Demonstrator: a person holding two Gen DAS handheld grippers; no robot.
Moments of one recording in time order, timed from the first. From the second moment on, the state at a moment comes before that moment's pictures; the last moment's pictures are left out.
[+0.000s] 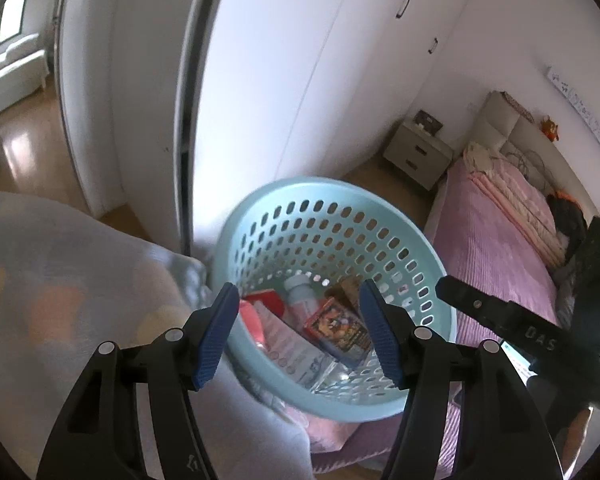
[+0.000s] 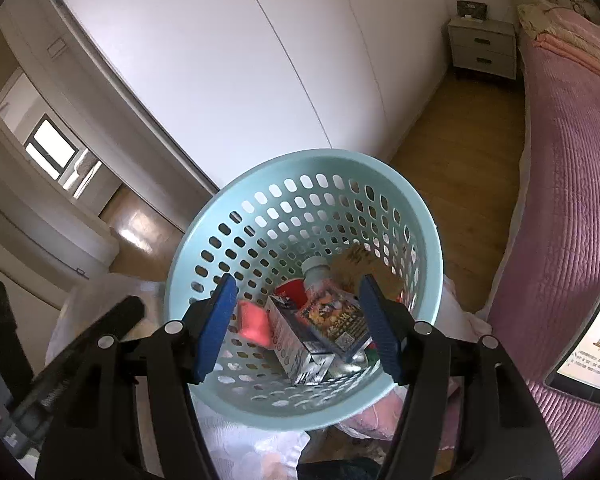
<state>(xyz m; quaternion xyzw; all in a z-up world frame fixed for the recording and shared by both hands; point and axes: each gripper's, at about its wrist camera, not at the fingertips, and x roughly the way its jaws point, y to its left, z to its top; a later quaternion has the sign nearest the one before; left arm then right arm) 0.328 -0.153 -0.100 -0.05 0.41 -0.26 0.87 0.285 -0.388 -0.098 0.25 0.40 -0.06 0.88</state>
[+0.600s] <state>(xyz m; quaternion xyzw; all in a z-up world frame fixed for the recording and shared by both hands) 0.204 -0.072 -0.074 0.02 0.31 -0.17 0.94 0.196 -0.289 -0.041 0.11 0.31 -0.04 0.94</state>
